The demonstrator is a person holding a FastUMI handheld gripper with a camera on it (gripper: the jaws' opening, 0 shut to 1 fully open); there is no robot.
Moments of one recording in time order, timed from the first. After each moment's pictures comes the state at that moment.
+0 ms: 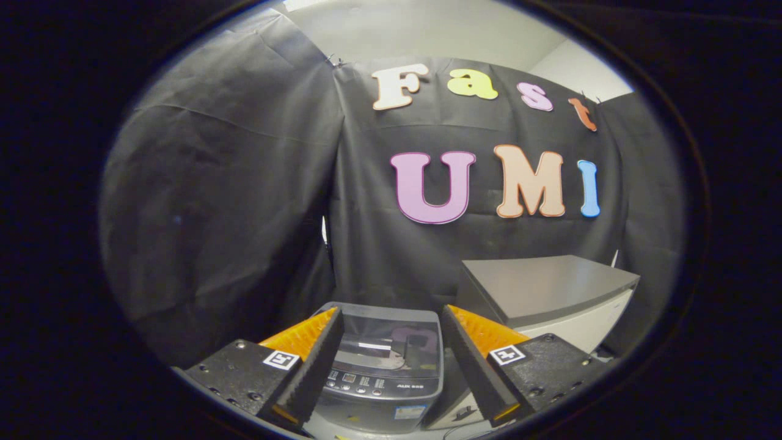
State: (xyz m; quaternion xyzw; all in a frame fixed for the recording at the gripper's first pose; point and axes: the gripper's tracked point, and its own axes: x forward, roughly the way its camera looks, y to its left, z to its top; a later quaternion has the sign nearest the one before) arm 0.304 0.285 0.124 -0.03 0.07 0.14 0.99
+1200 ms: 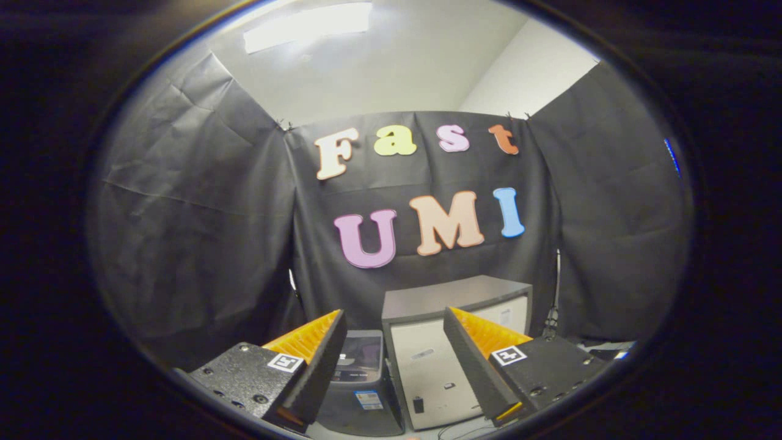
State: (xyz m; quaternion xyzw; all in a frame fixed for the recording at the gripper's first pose) arm 0.154 0.091 0.195 0.05 -0.01 0.05 1.00
